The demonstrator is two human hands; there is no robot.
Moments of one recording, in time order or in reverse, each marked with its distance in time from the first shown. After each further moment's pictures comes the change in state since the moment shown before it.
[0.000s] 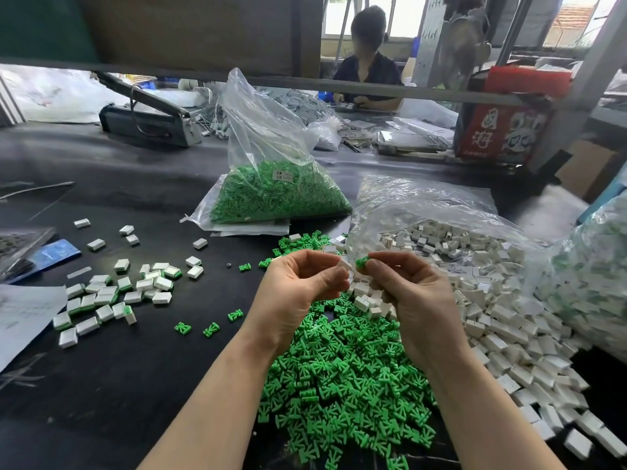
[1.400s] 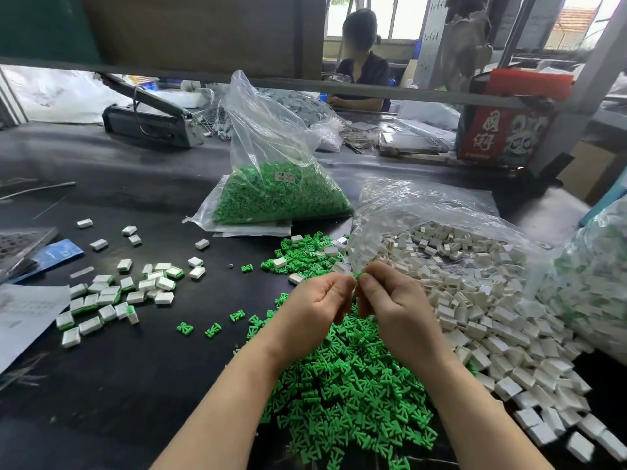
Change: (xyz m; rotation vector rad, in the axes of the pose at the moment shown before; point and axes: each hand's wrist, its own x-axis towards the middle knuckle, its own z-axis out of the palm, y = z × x) left_hand -0.001 -0.014 0.004 0.519 -0.222 0.077; right_hand -0.002 0.013 0.004 -0.724 -0.117 -0.199
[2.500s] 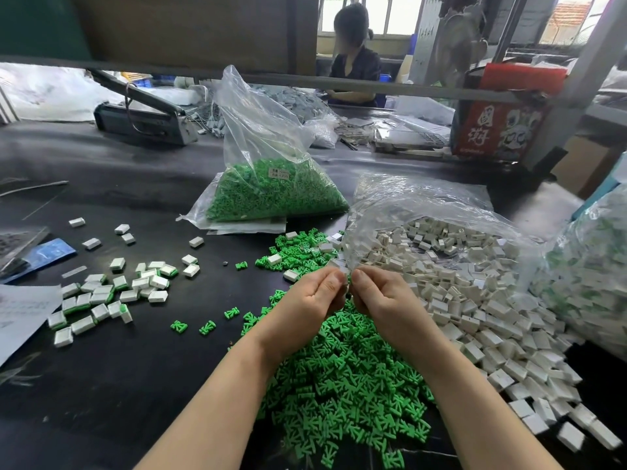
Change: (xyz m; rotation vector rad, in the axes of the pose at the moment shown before) left_hand 0.000 0.004 0.004 -0.180 -0.052 -0.056; right_hand 0.006 0.004 -0.003 0.111 -0.189 0.057
